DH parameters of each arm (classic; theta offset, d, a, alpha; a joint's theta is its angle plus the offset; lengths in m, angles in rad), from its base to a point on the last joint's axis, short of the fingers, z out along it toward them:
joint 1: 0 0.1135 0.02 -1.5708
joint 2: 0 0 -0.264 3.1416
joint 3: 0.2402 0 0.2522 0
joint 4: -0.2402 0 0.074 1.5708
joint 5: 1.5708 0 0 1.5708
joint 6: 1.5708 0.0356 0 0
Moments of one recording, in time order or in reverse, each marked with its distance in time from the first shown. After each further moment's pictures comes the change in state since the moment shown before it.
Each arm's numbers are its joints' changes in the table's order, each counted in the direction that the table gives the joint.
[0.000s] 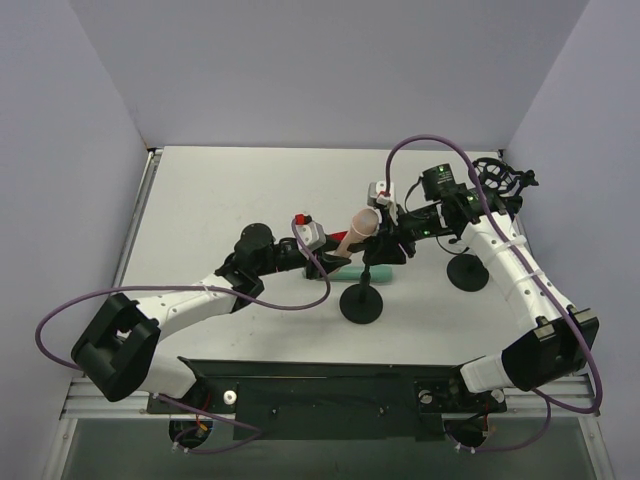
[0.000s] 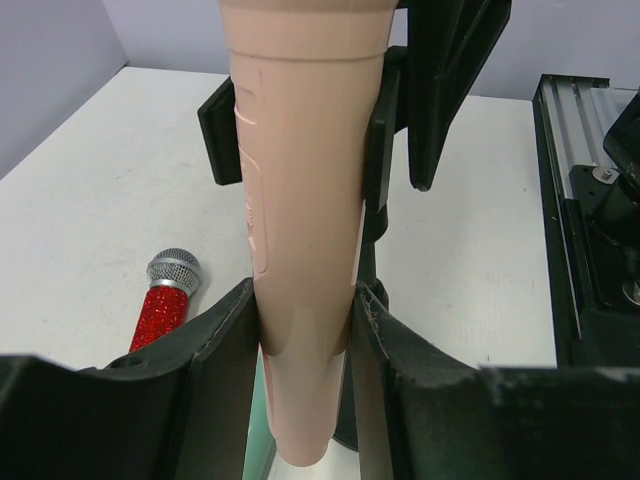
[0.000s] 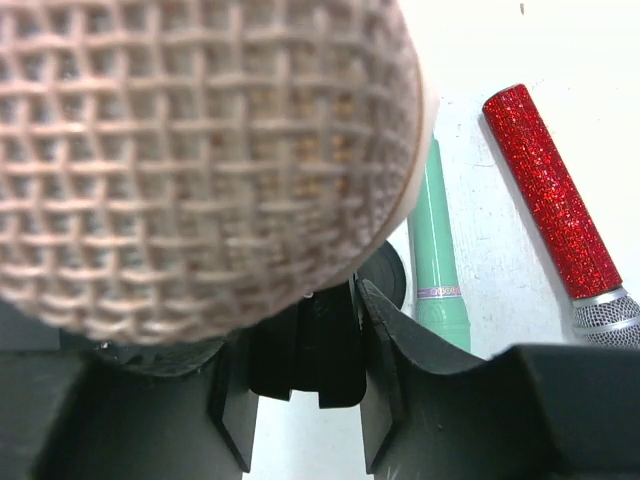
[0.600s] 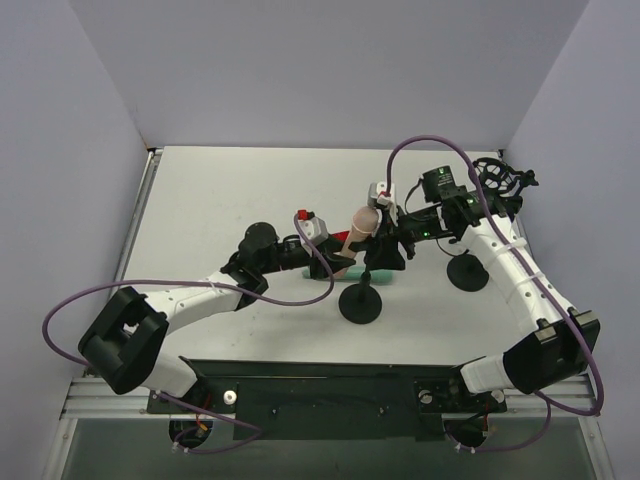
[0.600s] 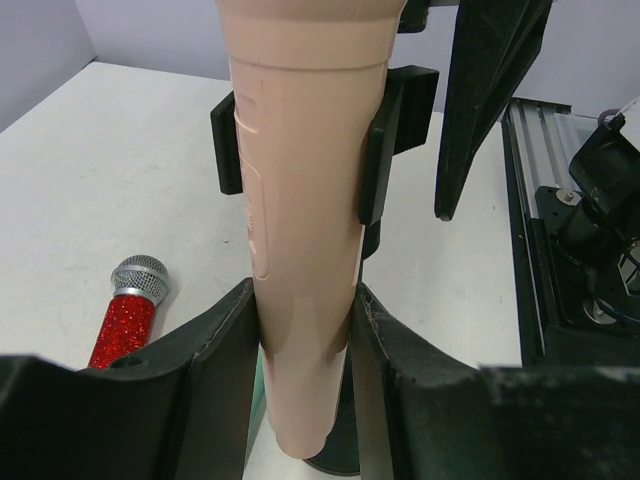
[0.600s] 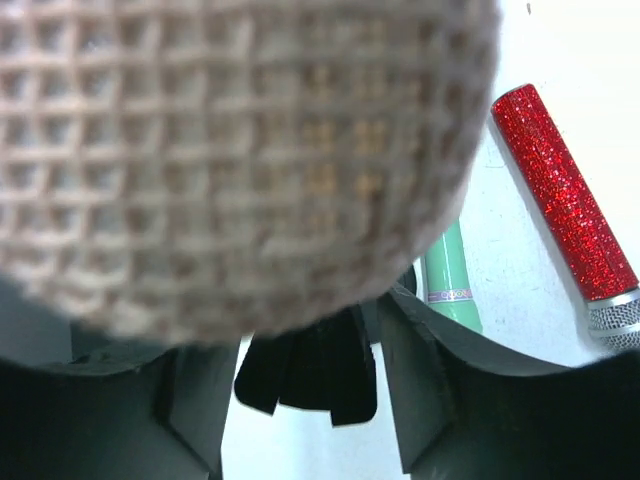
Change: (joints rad) left arm -0.006 0.045 0.017 0.044 0.026 -0.095; right arm 0.007 -0.011 -0.019 0.017 -0.007 0.039
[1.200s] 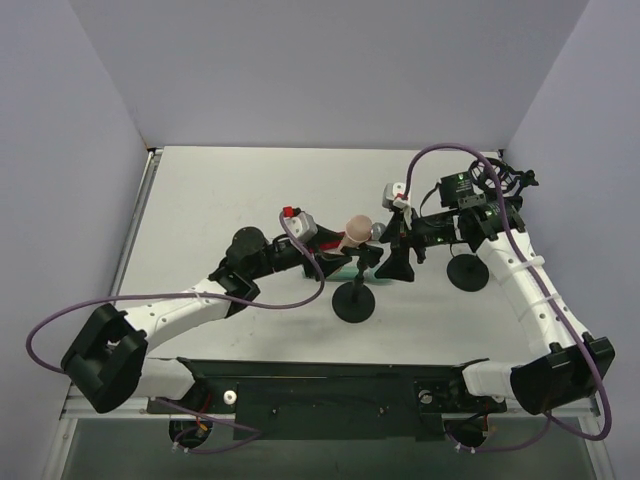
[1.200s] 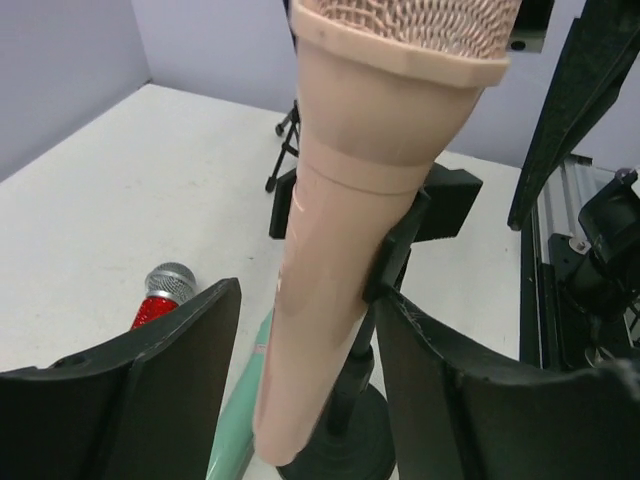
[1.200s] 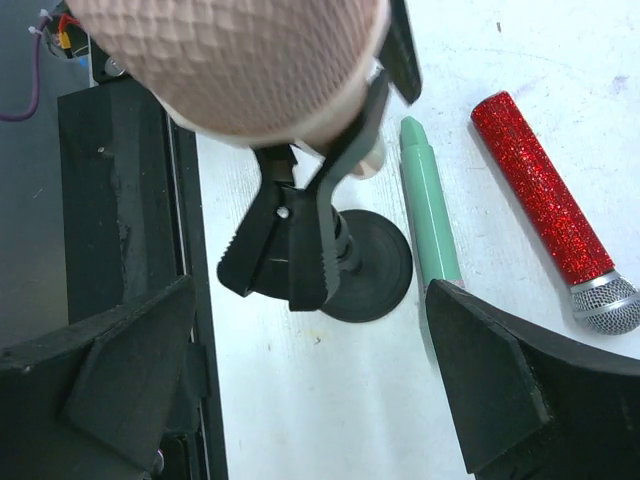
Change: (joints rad) left arm -0.010 -0.097 -0.034 -0.009 -0.114 -0.057; right arm -0.057 -0.101 -0.061 0.031 -0.034 0.022
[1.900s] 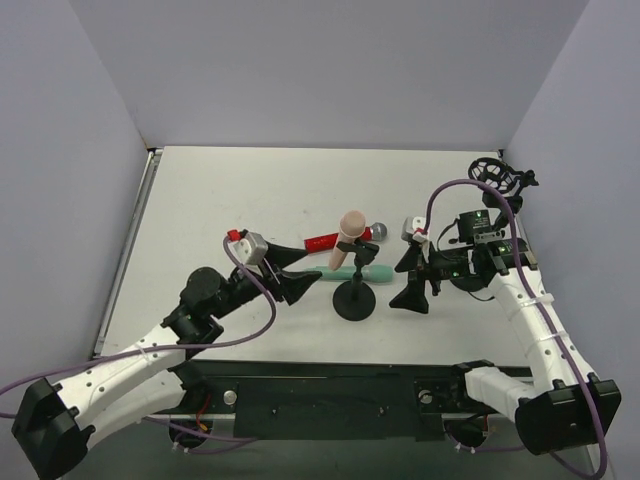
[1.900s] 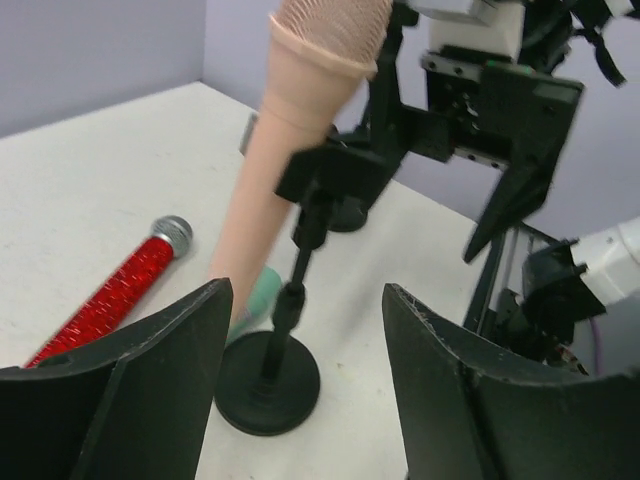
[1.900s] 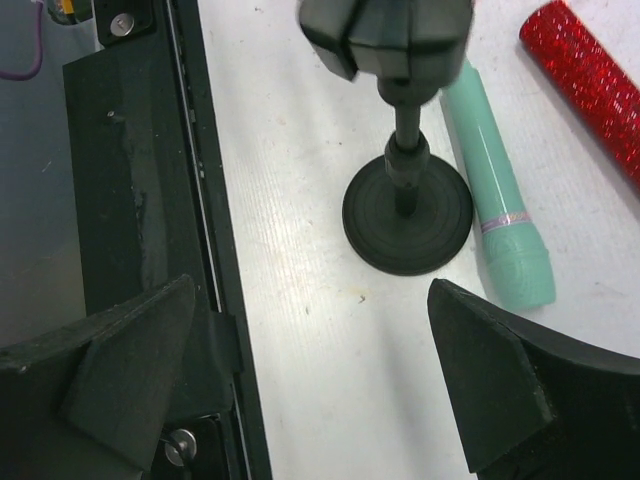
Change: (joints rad) left arm -0.019 -0.504 -0.224 -0.171 -0.237 -0.198; right arm -0.108 -0.222 -0.298 -0.003 -0.049 -0.081
